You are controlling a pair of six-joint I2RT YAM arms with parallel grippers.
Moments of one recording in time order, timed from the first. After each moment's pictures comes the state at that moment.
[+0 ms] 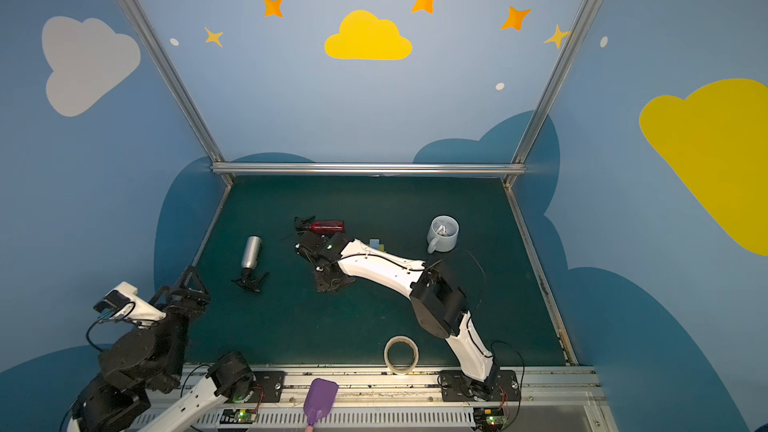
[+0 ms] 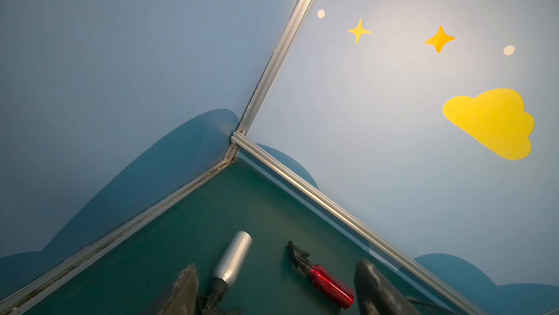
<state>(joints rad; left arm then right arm) -0.80 0.07 0.75 -0.78 -1.11 -0.62 1.10 2.09 1.83 -1.04 0.05 0.65</state>
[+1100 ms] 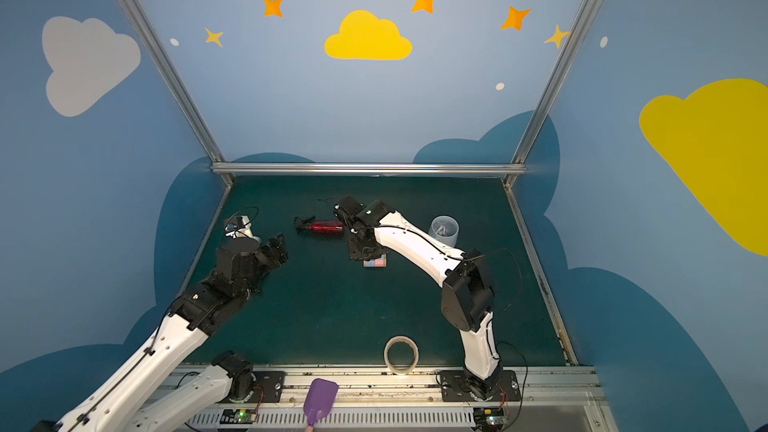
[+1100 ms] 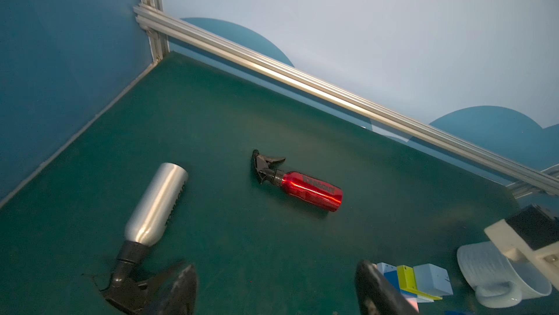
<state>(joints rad) -0.45 0.83 0.79 -0.47 -0.45 -0.60 0.87 1.96 1.83 -1.18 0.10 0.59</state>
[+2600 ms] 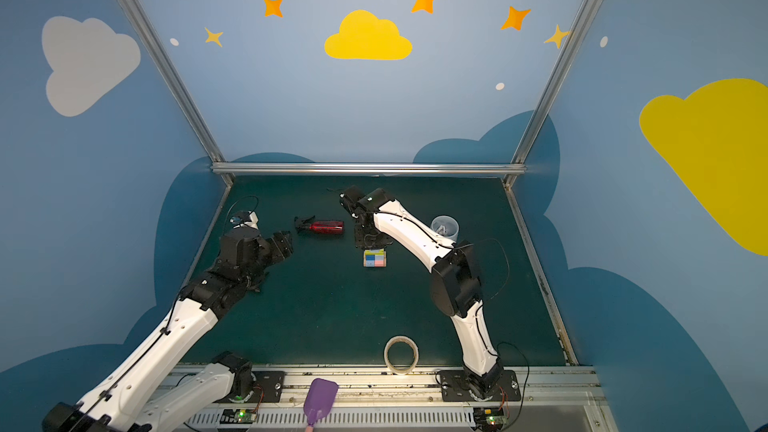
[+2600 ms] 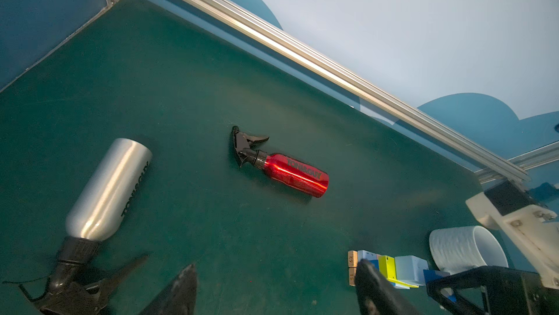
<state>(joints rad) -0.33 0.93 0.79 -0.41 -0.23 -0.63 0.80 2.10 2.01 -1.28 0.15 0.63</state>
